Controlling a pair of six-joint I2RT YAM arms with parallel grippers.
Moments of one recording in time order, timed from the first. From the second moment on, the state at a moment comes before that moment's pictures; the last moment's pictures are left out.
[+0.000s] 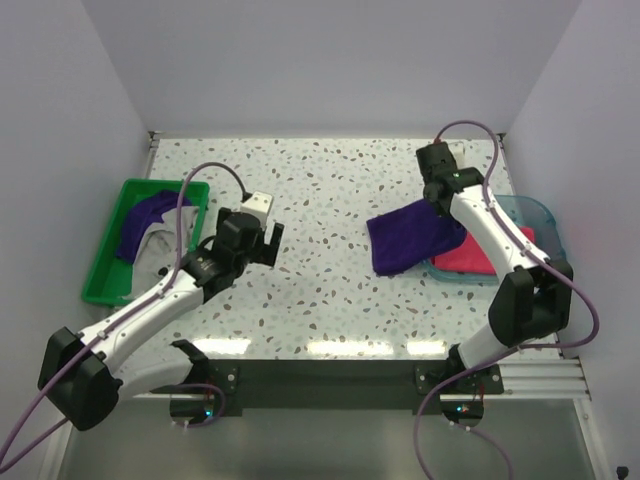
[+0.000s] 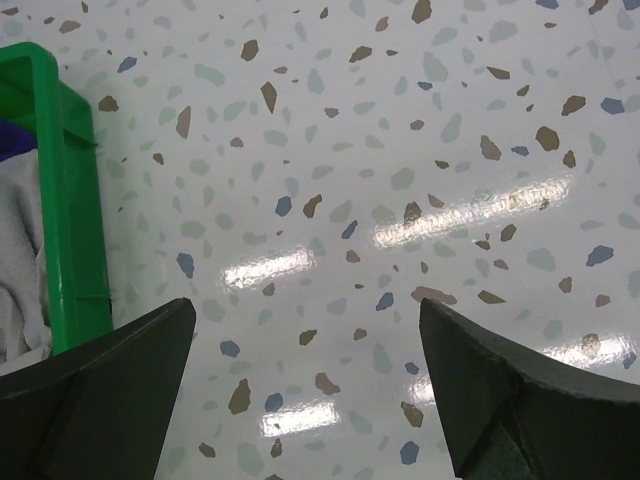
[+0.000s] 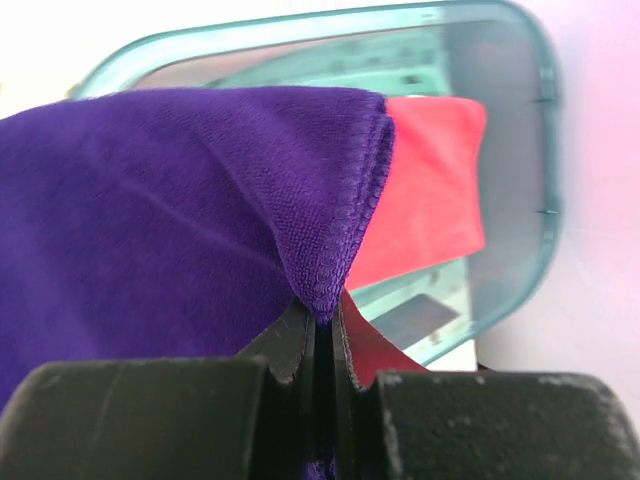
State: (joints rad) left arm -0.62 1.09 0.77 -0.32 -0.42 -0.13; right arm 0.27 1.57 1.38 -0.90 0.70 0.17
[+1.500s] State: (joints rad) left arm -0.62 1.04 0.74 -0.29 -0.51 -0.11; right arm -0.04 1.57 1.15 -0.35 0.83 -0.24
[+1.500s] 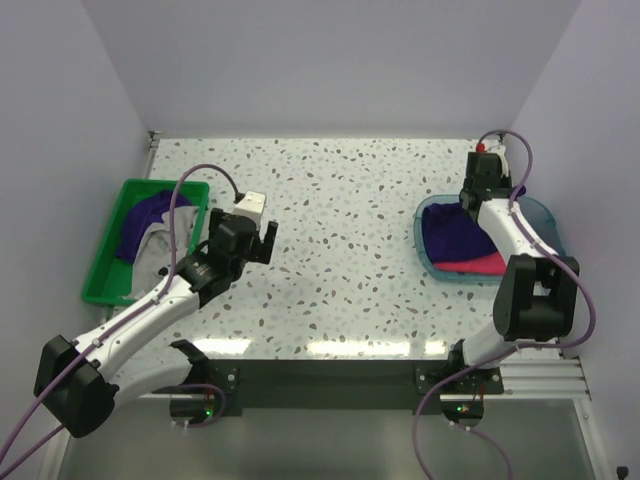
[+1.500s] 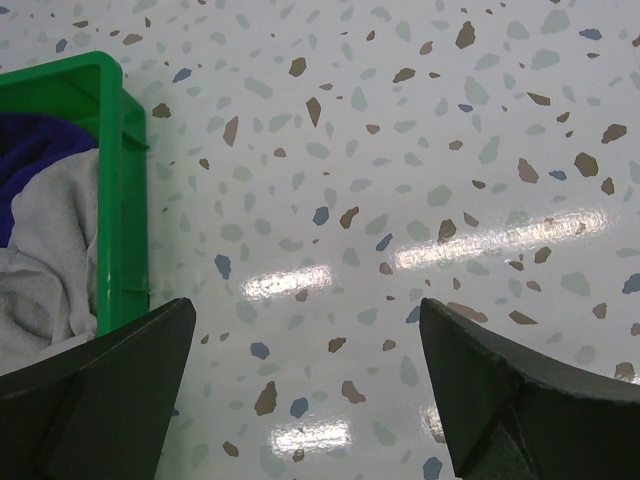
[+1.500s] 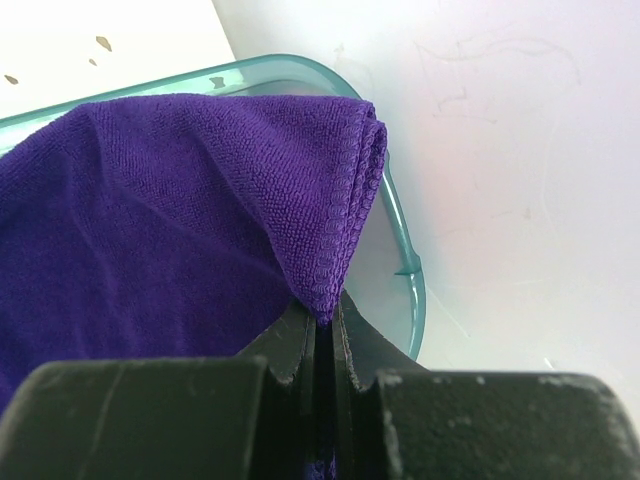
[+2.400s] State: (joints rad) left arm -0.62 1.05 0.74 -0.29 -0.51 -0.11; right arm -0.11 1.76 1.25 -0.45 0.96 -0.20
